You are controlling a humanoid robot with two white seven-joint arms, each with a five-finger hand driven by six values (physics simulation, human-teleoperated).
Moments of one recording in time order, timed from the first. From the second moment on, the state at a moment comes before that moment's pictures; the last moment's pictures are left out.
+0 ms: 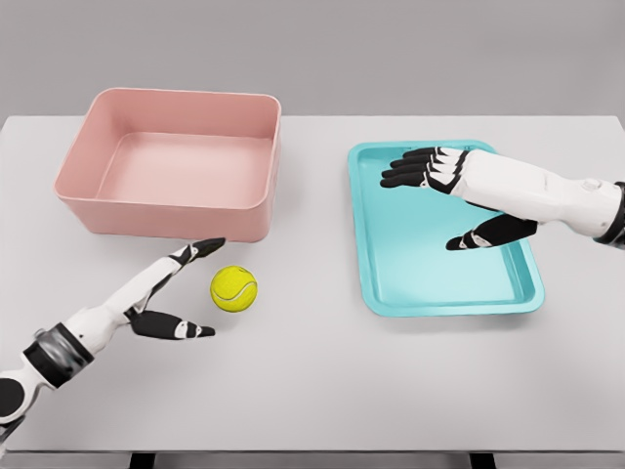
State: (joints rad) left arm 0.05 0.73 -0.43 -1.75 0.19 -0.26 -0.16; right arm -0.40 -0.82 0.33 -1.74 -0.05 -0.61 0.61
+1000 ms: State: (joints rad) left arm -0.02 0.64 -0.48 -1.75 0.06 -0.11 -0.16; right arm -0.40 -0.81 0.34 -1.74 -0.05 -0.61 0.61
